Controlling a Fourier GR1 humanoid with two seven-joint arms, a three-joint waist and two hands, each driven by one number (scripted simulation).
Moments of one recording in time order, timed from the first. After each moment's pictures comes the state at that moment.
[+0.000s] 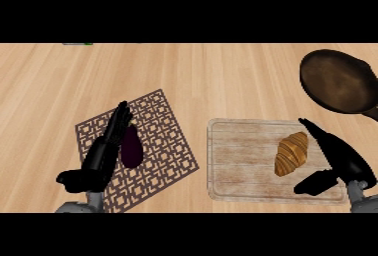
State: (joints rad) left arm -0.04 0.11 -0.21 -1.56 0.06 0.11 -0.12; right arm -0.09 -0.59 0.28 -1.57 0.35 0.11 0.51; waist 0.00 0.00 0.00
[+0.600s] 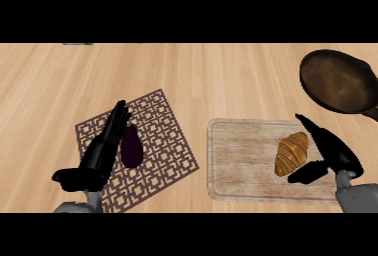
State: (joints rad) left arm -0.03 0.09 -0.17 -1.57 0.04 0.07 -0.10; right arm -0.14 -0.45 0.16 -1.40 0.47 0.15 0.39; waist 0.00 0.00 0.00
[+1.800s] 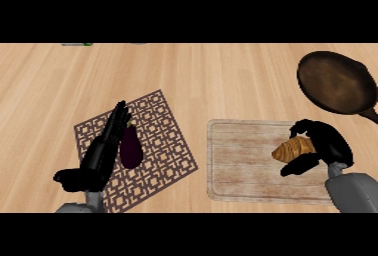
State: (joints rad) left arm -0.02 0.05 -0.15 -1.58 0.01 0.04 -0.09; right arm -0.22 -0.40 0.14 -1.23 0.73 0.05 0.21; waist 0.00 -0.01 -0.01
